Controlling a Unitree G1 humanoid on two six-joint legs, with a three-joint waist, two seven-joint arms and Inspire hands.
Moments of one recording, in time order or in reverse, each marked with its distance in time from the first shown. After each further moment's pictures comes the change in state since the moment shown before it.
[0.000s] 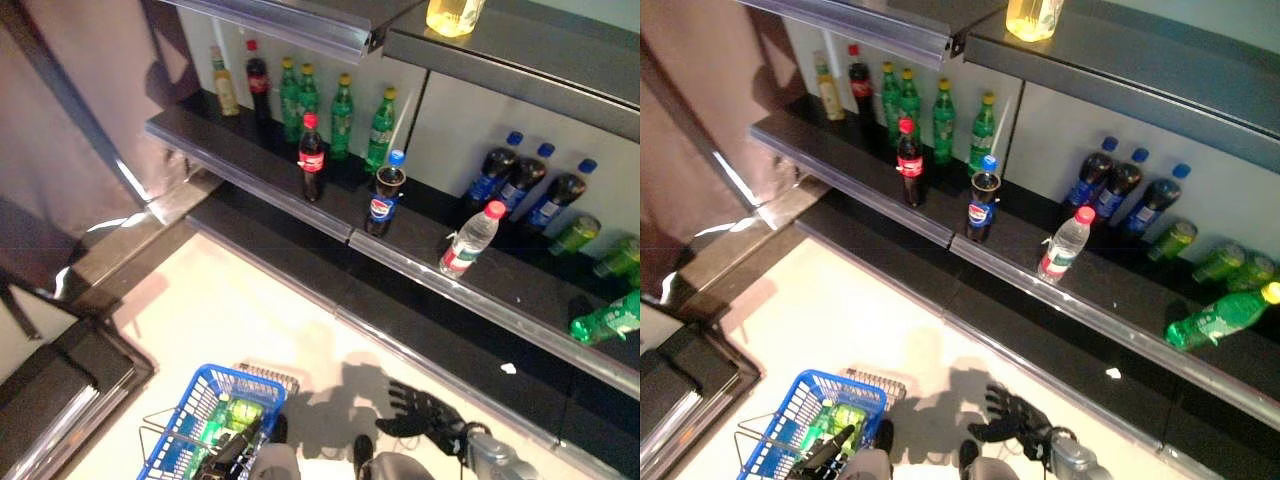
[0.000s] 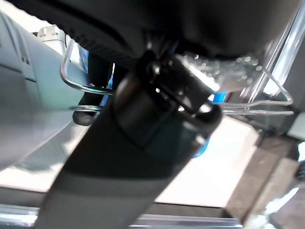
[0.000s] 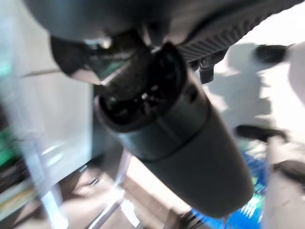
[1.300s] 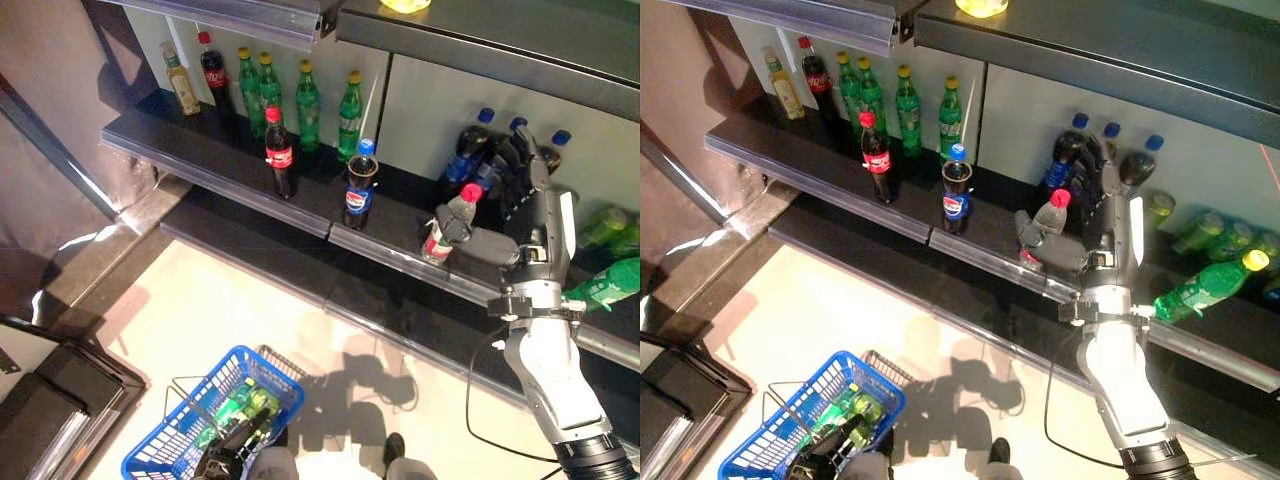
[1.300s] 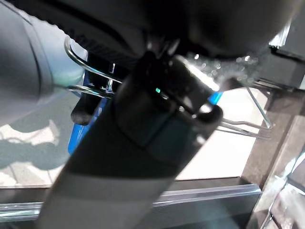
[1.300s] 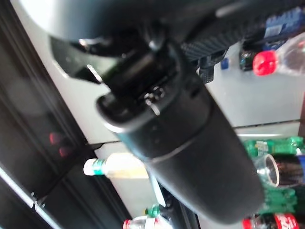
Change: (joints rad) left arm 0.011 -0.065 -0.022 -0.089 0.076 0.000 0.016; right arm -0.159 -0.094 -0.323 -0.555 -0.122 -0.286 -0.660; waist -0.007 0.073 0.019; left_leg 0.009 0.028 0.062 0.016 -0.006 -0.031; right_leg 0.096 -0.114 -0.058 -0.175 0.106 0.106
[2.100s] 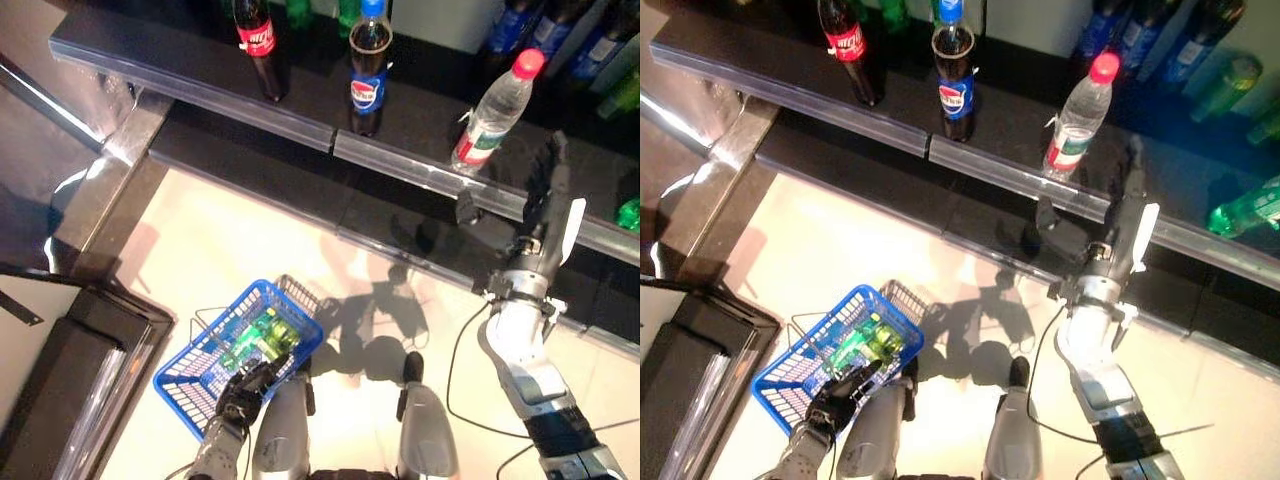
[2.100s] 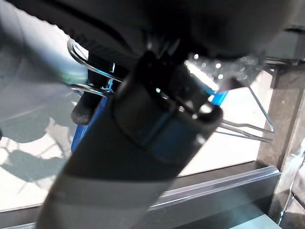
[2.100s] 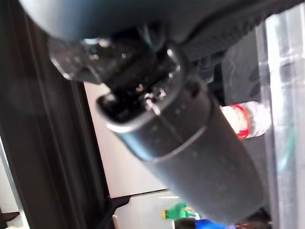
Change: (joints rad) left arm -0.172 0.028 -0.156 -0.106 -0.104 -0.037 -0.015; right arm -0.238 0.061 0.077 0.189 -0.089 0.041 -0.325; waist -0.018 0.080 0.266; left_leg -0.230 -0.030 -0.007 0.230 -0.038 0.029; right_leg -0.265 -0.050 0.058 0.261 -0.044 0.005
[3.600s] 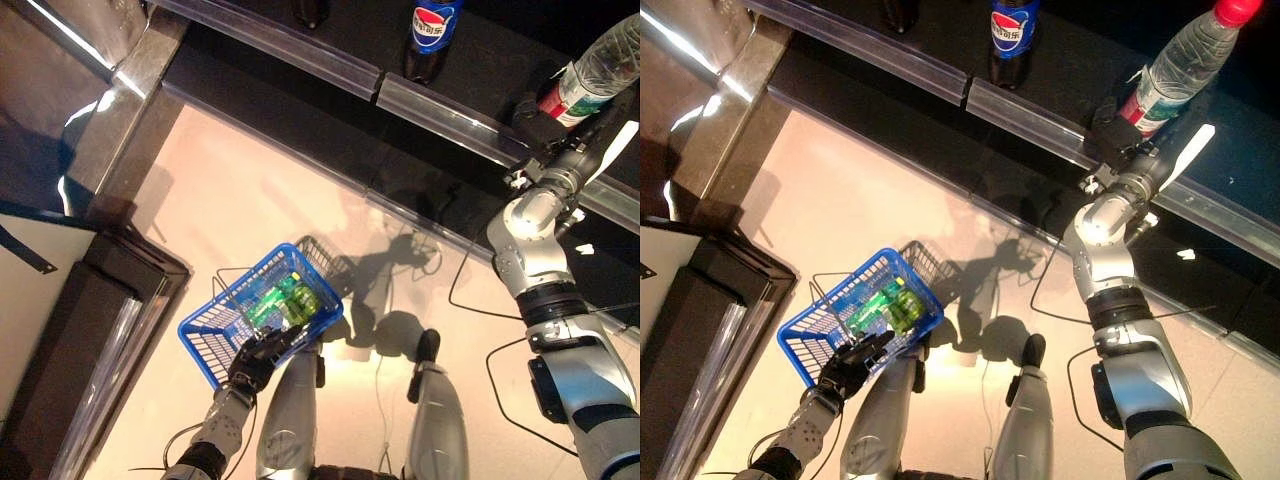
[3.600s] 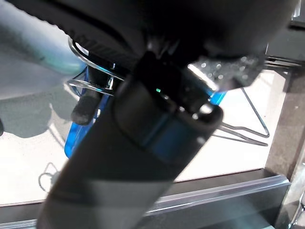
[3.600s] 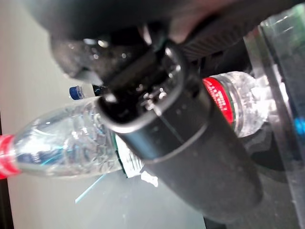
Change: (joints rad) left arm -0.111 0.046 -0.078 -0.049 -0.057 0.024 -0.021; right arm -0.590 -0.049 -0.009 0.627 0.279 -0.036 -0.107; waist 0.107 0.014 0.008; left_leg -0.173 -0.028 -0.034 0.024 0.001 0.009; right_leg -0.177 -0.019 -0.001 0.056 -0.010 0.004
